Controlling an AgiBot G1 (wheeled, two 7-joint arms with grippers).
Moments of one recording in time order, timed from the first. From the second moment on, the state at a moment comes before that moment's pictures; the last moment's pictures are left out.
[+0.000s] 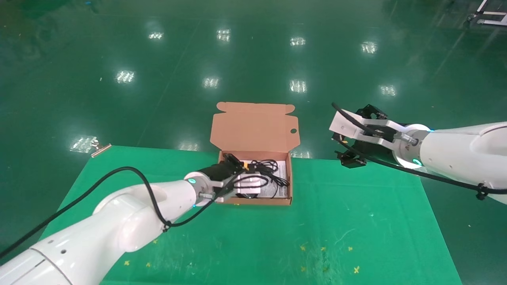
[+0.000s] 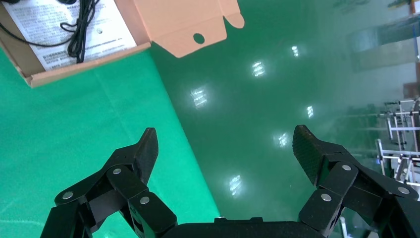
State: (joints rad) left arm -1.37 1.36 1.05 -0.77 2.30 0.39 -0.33; right arm 1.65 -0.87 -1.17 1.29 -2.28 -0.77 1.02
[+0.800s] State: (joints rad) left arm -1.40 1.36 1.21 -0.78 2.15 0.33 -0.31; right arm 1.66 -0.84 -1.16 1.33 -2.31 -0.79 1.05
